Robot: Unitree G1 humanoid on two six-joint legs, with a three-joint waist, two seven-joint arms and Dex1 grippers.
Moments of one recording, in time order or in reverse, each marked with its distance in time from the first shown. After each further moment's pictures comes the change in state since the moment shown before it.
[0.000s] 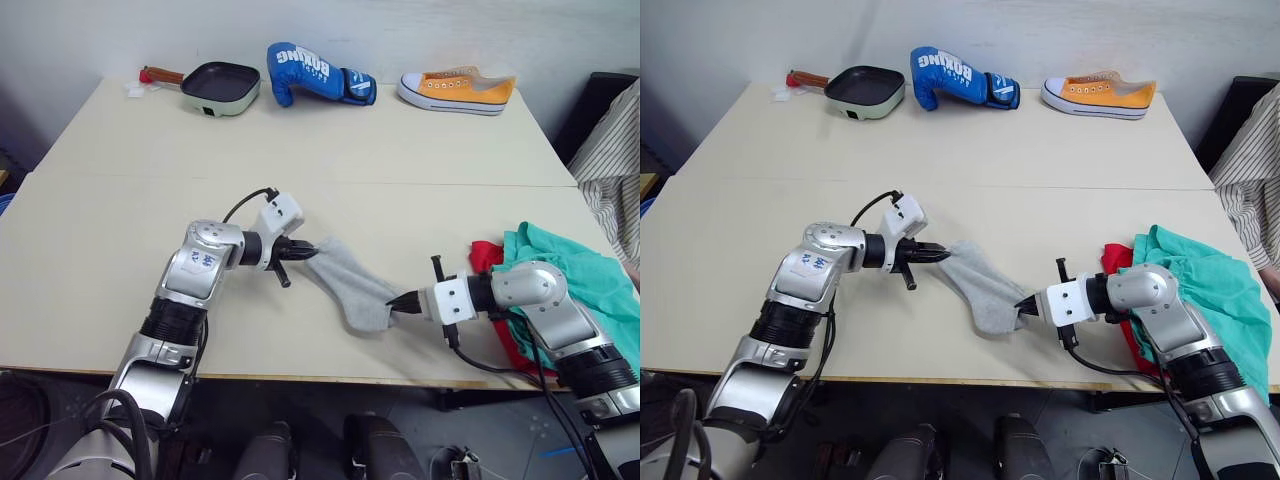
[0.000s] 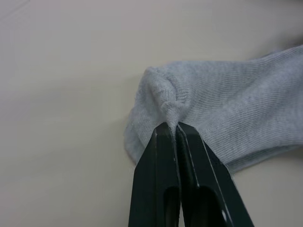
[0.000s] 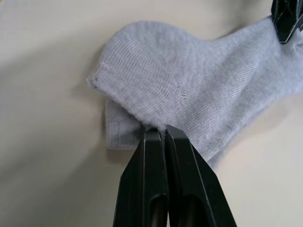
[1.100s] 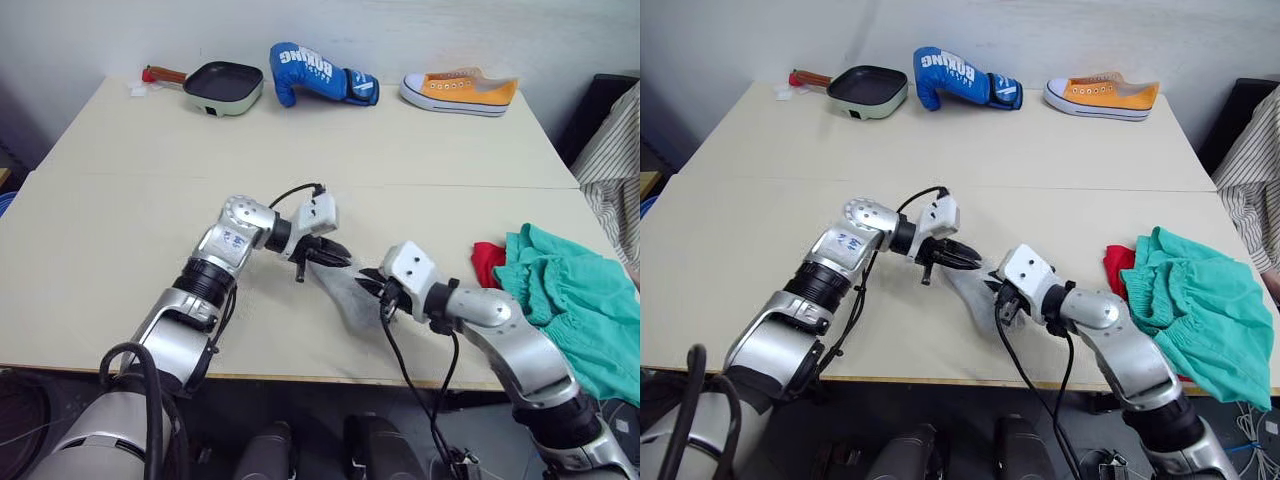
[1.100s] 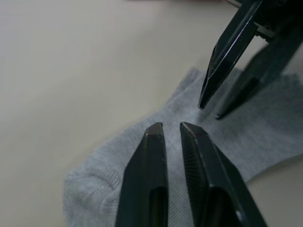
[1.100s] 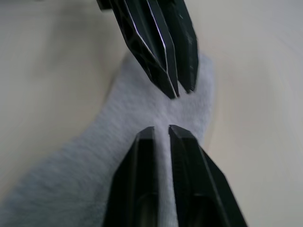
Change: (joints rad) left arm -0.279 -0.078 -0.189 0.563 -0.006 -0.540 -0.289; right arm 0.138 0.220 0.002 -0.554 0.108 1.048 -0.640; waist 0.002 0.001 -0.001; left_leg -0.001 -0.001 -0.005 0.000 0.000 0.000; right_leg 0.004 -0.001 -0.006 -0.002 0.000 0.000
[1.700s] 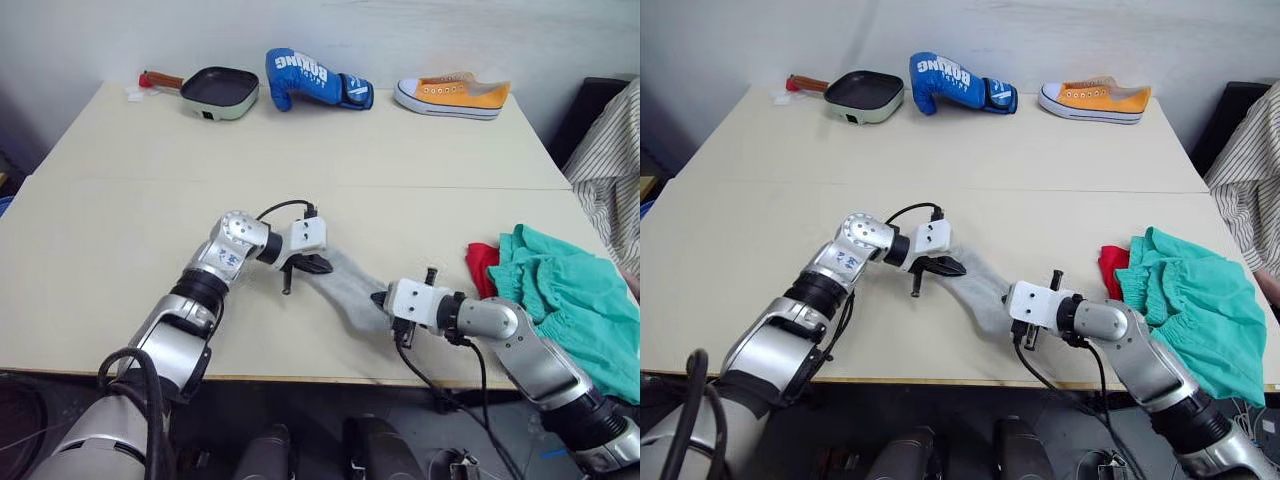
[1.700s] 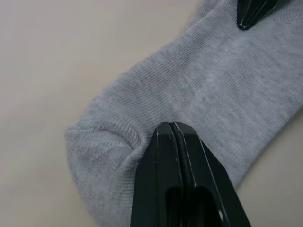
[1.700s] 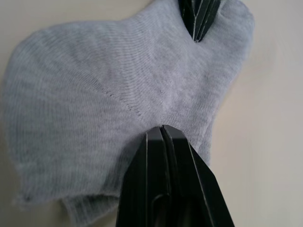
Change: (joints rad) left arm 0.117 0.063 0.009 -0.038 0.115 -0.115 0.069; right arm 0.005 -0.197 0.091 0.201 -0.209 -0.559 0.174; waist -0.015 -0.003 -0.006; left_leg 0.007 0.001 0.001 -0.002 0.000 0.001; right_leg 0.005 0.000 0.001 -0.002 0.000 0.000
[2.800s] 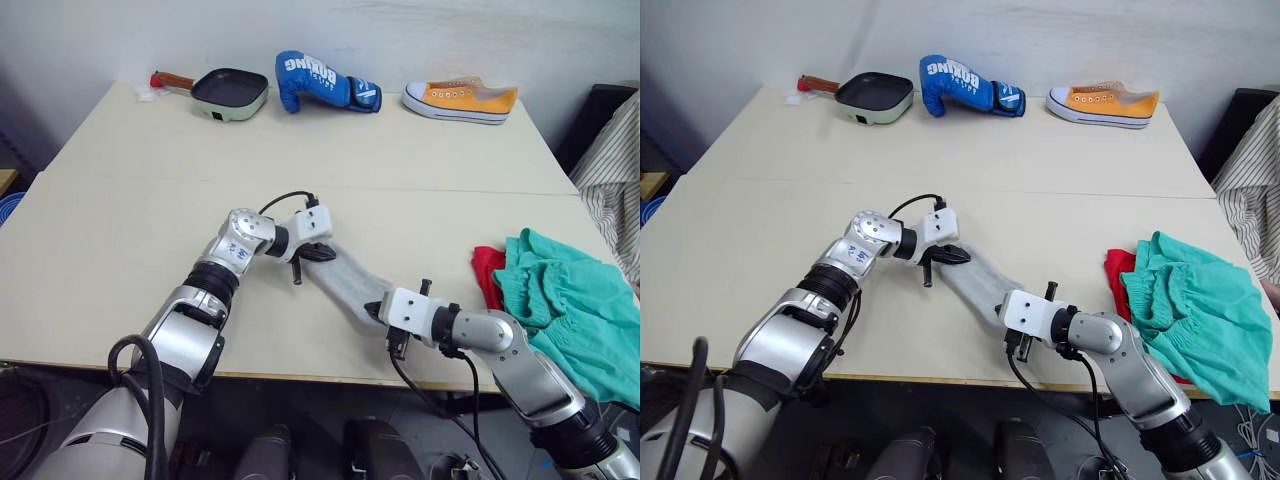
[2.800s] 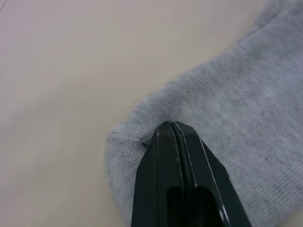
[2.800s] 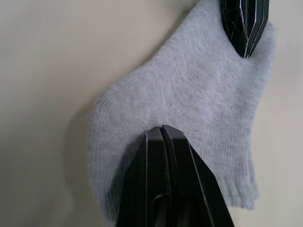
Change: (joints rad) left arm -0.115 -0.067 0.082 0.212 -0.032 0.088 0.110; right arm 0.145 0.098 -0.064 -0.180 0.005 0.209 -0.005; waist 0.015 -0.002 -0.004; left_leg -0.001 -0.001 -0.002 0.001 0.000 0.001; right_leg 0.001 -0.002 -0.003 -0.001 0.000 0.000
